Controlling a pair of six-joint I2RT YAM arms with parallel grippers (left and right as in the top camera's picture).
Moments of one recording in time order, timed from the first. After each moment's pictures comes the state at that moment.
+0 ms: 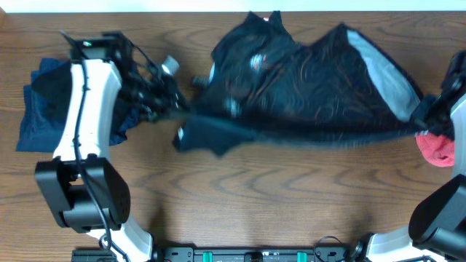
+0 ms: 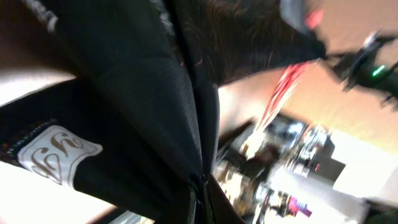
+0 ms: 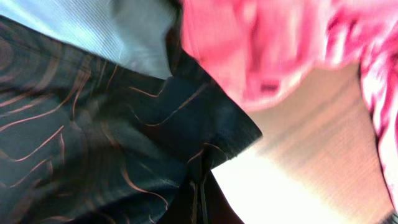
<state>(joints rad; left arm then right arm) 0.04 1.84 1.62 -1.57 0.85 0.07 -0.40 1.70 1.38 -1.10 0.24 0.32</state>
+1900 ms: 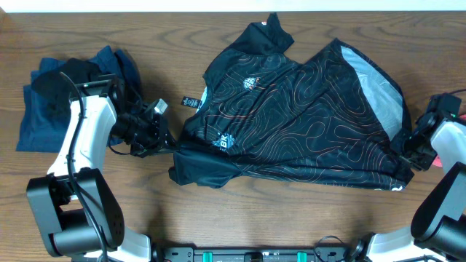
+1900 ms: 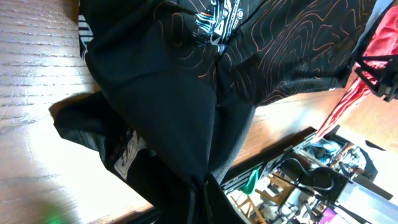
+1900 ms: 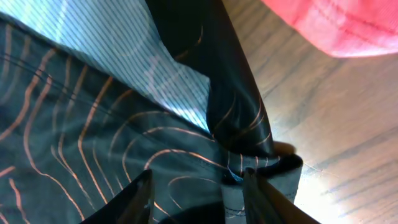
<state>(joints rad) 0.15 1.70 1.23 -1.34 0.67 0.08 -0.46 1.70 1.00 -0.79 0.06 0.22</state>
